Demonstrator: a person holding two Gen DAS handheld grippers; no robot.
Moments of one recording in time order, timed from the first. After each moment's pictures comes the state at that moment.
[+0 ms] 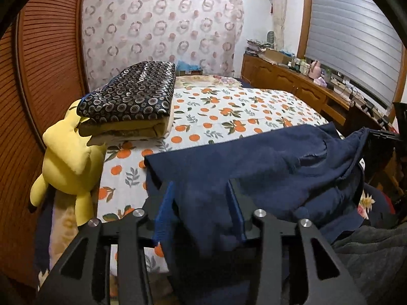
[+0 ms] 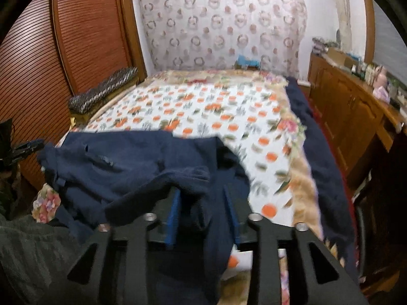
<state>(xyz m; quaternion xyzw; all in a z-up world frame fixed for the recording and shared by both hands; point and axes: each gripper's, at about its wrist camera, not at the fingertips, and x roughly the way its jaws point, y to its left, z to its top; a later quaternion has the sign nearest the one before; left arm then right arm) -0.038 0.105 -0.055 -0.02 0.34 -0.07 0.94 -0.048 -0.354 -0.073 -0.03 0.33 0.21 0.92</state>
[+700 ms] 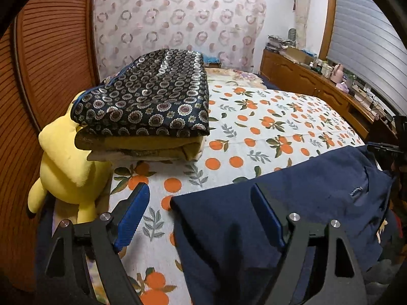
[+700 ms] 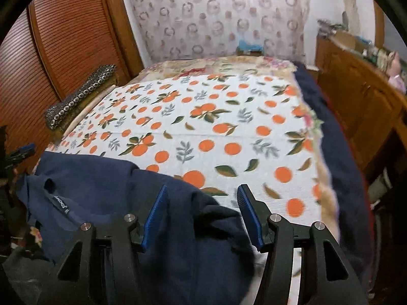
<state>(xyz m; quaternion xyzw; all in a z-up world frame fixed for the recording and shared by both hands) 0.060 0.138 -0.080 -0.03 0.37 -0.03 0.93 0.067 -0.329 -0.108 0.00 0.38 0.23 0.89</state>
